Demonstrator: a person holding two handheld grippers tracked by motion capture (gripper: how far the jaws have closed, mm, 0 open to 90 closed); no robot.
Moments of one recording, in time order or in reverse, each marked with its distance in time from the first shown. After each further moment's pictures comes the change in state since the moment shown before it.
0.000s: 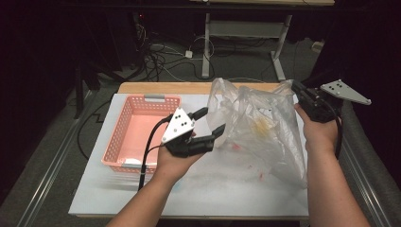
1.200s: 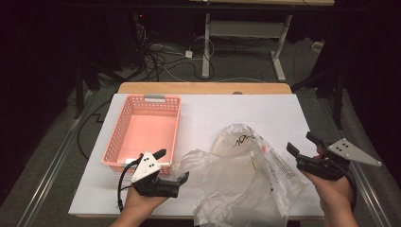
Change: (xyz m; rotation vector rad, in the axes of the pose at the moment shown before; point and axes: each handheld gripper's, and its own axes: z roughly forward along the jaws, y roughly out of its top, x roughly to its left) left arm 0.010 -0.104 -0.068 0.202 0.083 -0.114; right arm 0.019 -0.096 -0.093 0.114 0.119 0.027
